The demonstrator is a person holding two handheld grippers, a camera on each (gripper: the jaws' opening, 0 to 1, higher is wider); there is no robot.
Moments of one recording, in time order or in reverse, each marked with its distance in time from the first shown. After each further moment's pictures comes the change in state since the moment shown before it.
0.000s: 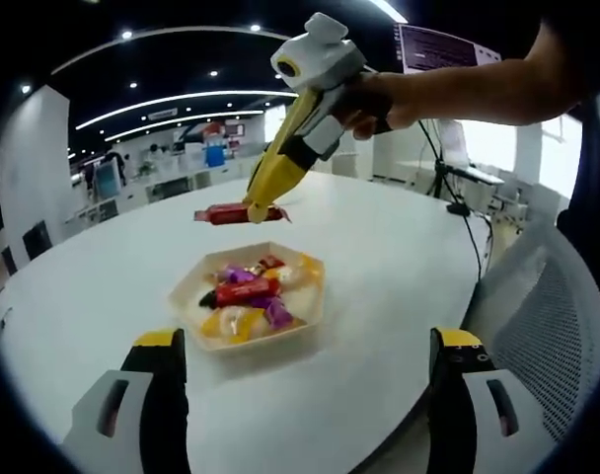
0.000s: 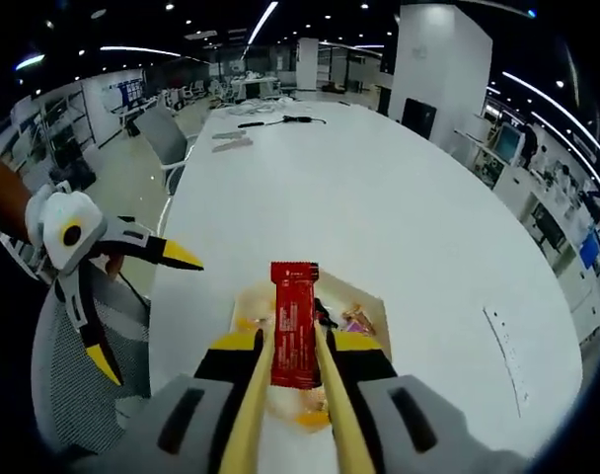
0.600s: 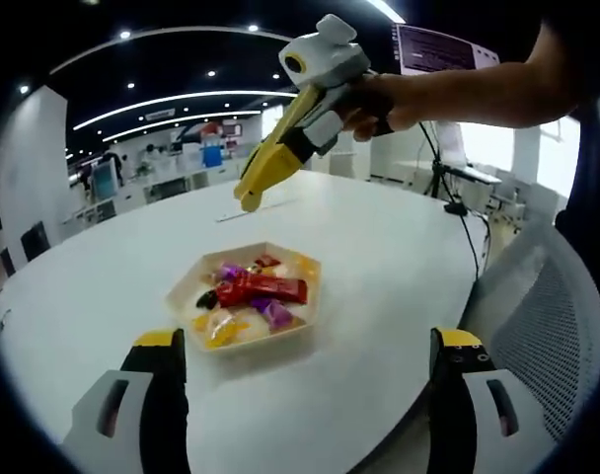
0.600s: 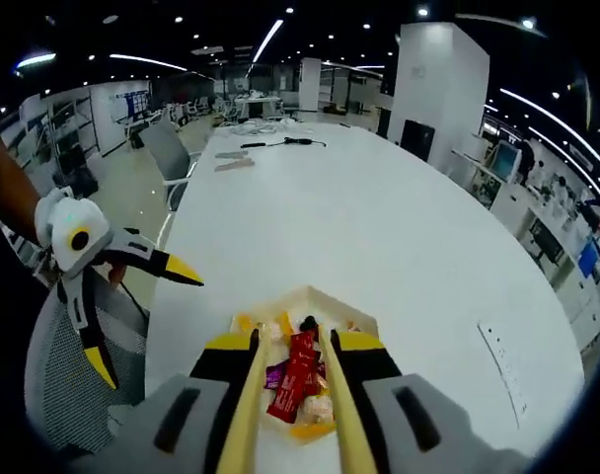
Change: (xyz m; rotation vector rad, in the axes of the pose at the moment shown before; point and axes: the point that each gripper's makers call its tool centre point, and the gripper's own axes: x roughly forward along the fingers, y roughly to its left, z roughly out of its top) left arm 0.000 -0.003 0.001 0.006 -0.001 -0.012; right arm -0.016 -0.007 0.019 -0.040 -0.178 -0.021
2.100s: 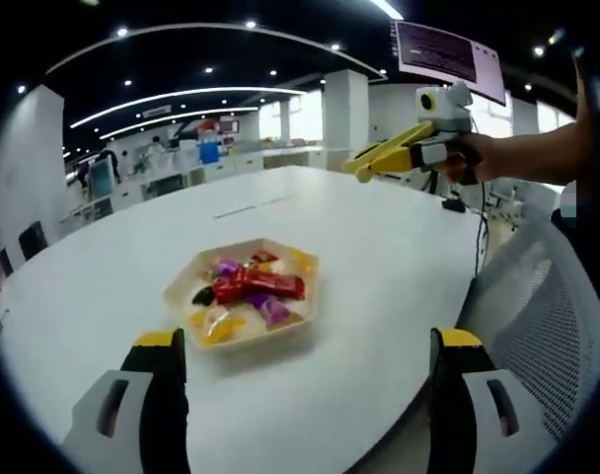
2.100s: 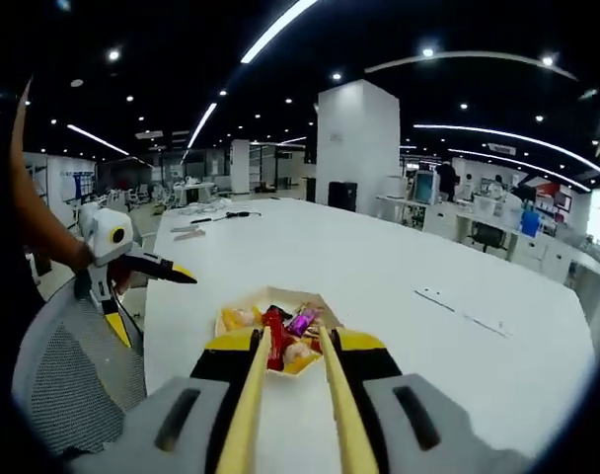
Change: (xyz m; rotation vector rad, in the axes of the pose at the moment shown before) left arm 0.002 -0.002 -0.004 -0.007 0.019 -0.018; right arm -0.128 0.020 -0.096 0.240 -0.314 -0.334
